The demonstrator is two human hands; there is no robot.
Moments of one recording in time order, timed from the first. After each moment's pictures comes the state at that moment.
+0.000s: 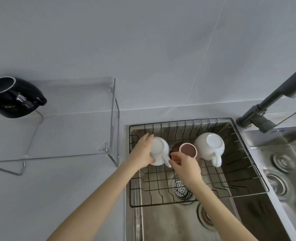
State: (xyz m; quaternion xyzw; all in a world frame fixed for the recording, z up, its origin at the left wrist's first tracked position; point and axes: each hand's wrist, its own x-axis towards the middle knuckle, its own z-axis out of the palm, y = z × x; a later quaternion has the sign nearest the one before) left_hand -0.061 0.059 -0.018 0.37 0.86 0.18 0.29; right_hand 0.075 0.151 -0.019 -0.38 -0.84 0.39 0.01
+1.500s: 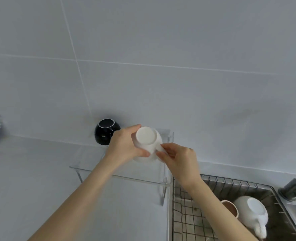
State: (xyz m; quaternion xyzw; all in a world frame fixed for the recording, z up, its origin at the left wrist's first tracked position) left_hand -0.123 -0.107 0.200 0.24 0.88 0.41 0.03; right_hand -0.035 0.035 0.163 -0.13 -0.88 0.39 0.22
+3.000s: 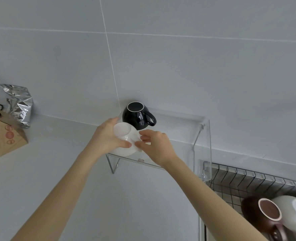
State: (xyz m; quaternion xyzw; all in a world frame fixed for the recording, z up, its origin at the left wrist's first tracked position) left_hand -0.190 -0.217 0.161 0.13 0.93 0.35 0.06; right_hand -0.135 -0.071 0.132 -0.04 -0.89 0.44 0.06
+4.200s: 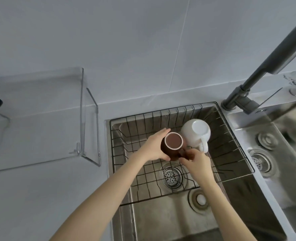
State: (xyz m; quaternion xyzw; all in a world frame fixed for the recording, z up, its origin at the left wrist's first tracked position) left_hand -0.026 0.121 -0.039 0.43 0.77 0.25 0.40; right_hand 0.127 0.185 -0.033 -0.51 -0.76 0.40 0.04
